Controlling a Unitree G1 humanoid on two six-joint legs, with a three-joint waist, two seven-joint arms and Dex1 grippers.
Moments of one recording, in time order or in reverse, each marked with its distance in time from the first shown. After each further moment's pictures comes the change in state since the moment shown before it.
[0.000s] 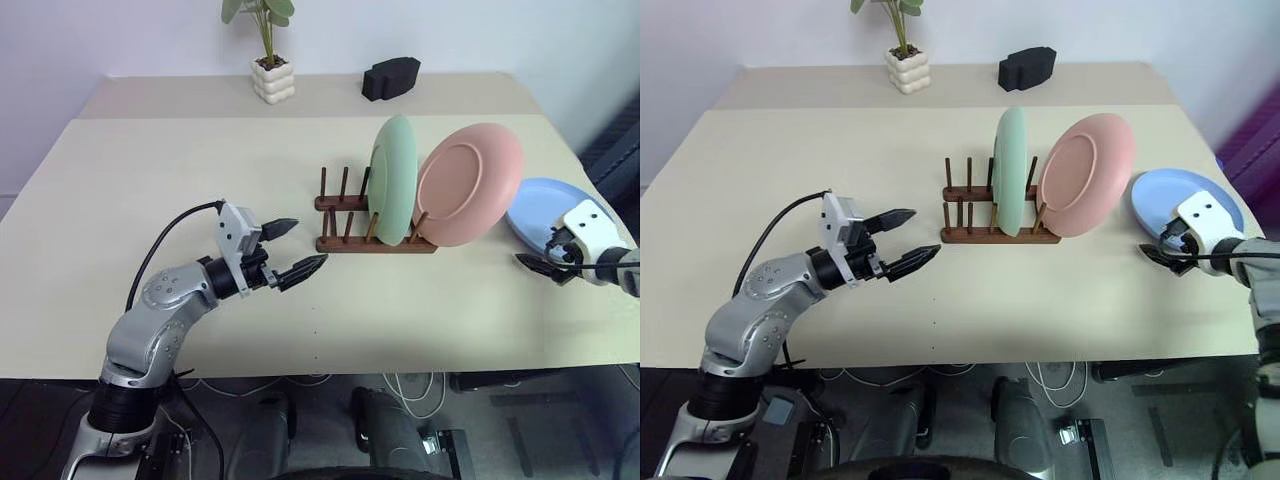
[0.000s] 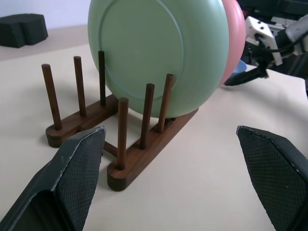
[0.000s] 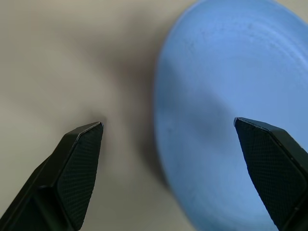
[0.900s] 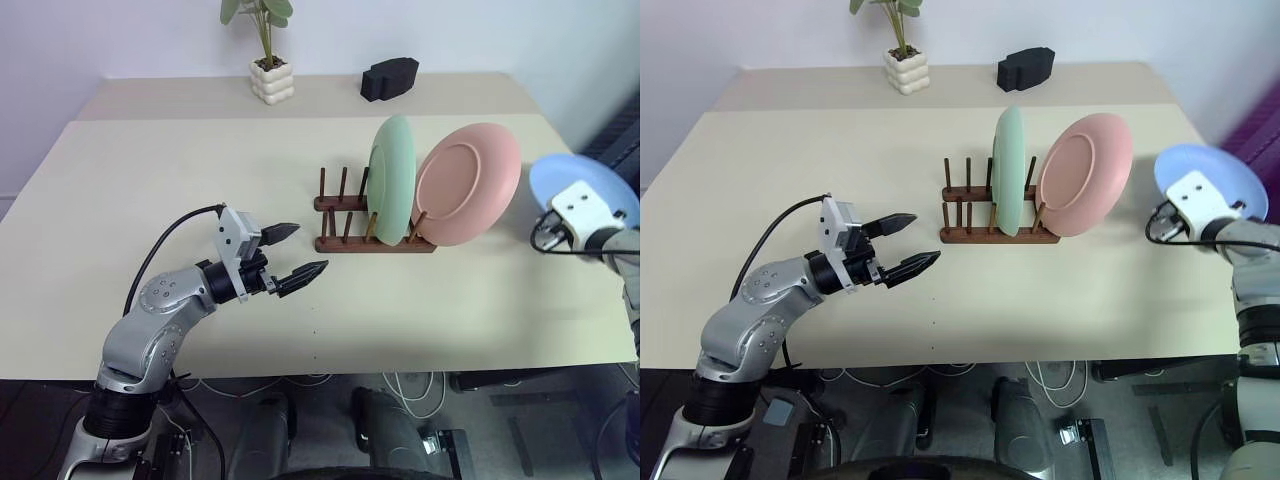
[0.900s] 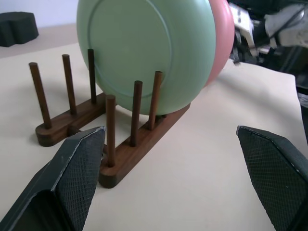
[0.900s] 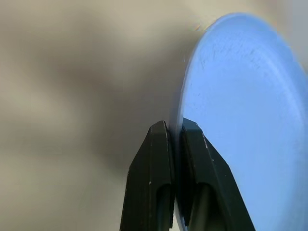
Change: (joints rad) left arm 0.014 0.013 -0.001 -0.023 -0.009 0.003 -0.021; right arm -0.123 0.020 -0.012 -0.070 -0.171 -0.081 -0.253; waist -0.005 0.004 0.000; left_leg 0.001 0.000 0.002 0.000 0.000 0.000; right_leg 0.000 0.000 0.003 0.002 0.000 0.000
